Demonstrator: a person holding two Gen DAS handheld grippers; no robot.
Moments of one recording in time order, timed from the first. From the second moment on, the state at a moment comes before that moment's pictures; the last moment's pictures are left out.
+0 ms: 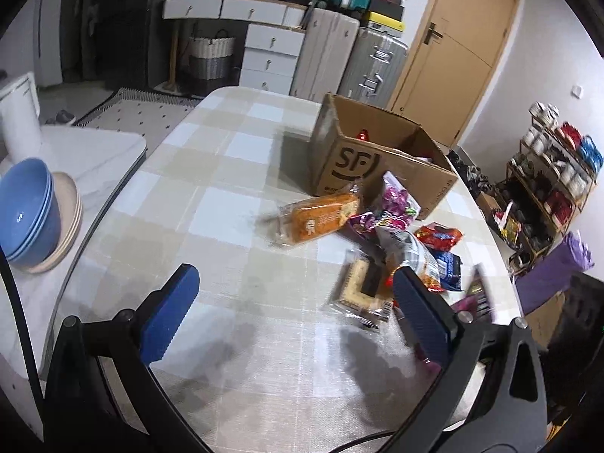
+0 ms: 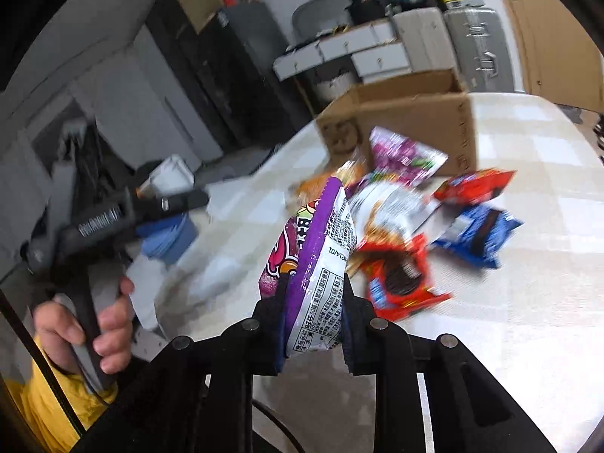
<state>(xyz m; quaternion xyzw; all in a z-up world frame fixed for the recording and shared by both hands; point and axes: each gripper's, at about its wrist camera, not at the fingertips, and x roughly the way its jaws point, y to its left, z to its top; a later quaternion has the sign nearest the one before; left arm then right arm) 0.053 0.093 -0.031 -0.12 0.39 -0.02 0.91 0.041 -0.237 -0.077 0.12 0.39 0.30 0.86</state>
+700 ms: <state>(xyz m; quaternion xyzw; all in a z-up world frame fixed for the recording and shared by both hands) 0.093 0.038 -0.050 -0.10 0.43 -0.07 0.89 0.040 -0.299 -0.052 0.17 0.37 0.22 0.89</state>
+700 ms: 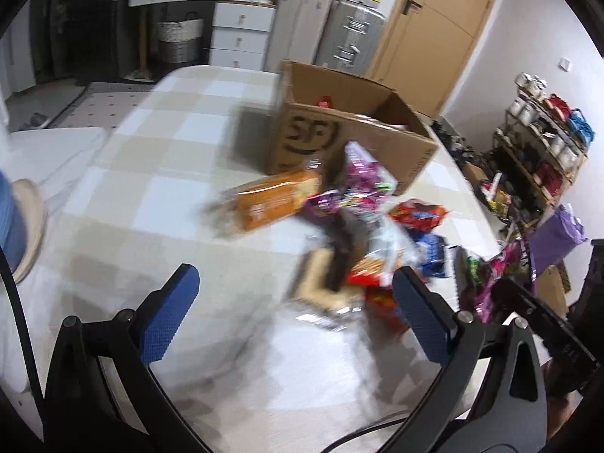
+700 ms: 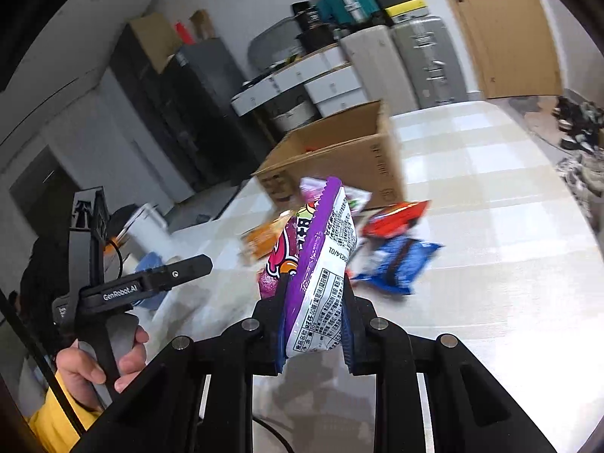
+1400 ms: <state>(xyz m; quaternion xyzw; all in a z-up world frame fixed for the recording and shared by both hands) 0.189 -0.086 -0.101 0.01 0.52 -0.06 0.85 0.039 -0.354 -0.051 0.22 0.38 0.19 0.88</state>
